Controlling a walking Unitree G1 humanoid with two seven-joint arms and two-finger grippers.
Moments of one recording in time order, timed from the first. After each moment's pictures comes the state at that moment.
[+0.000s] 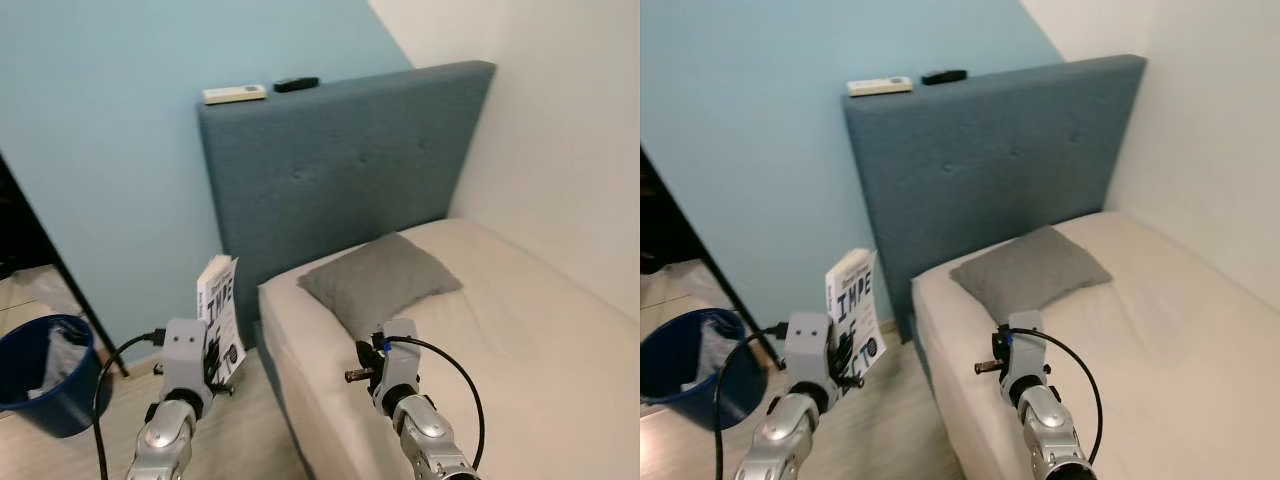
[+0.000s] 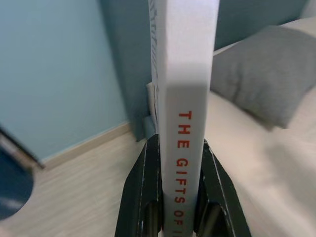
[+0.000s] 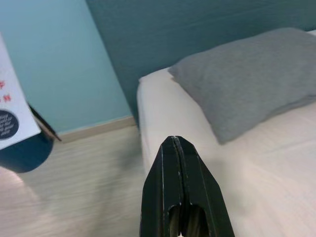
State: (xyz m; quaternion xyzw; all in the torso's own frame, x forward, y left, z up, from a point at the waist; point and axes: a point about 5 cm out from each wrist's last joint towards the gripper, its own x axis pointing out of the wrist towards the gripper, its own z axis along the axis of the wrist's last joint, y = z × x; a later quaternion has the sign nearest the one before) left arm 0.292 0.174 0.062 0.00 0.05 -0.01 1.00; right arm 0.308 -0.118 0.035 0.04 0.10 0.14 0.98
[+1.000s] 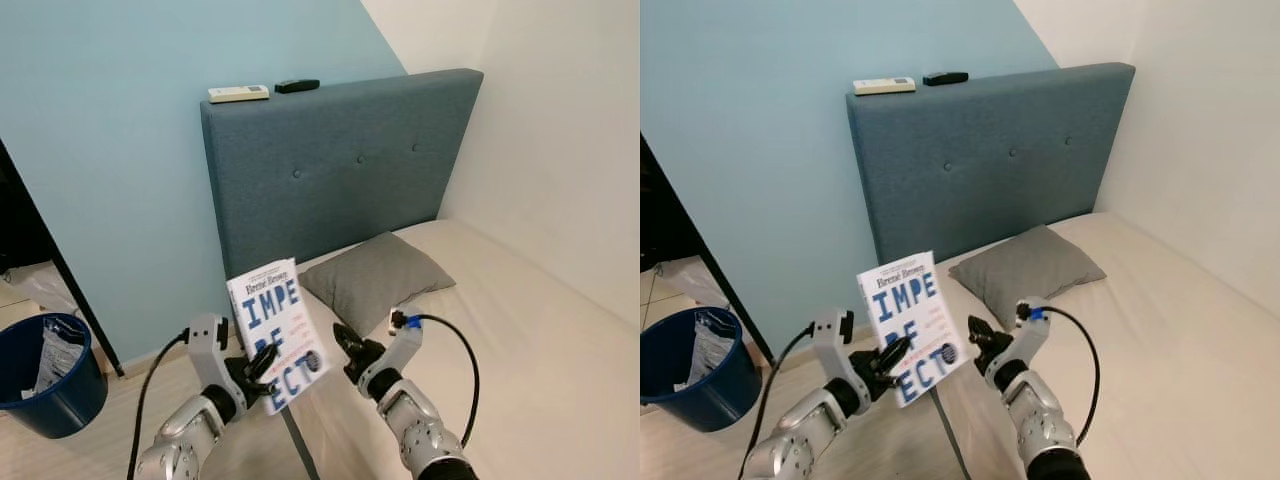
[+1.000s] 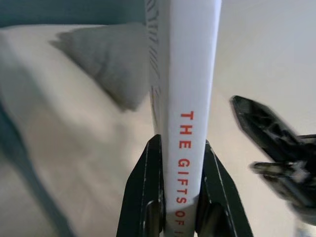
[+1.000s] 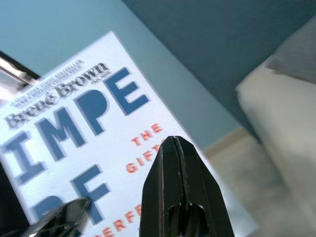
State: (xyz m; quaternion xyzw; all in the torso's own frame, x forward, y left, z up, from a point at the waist) left arm 0.291 0.131 0.071 -0.29 0.10 -0.22 0.93; right arm 0.319 -0.104 0.063 0.35 0.09 0.21 0.91
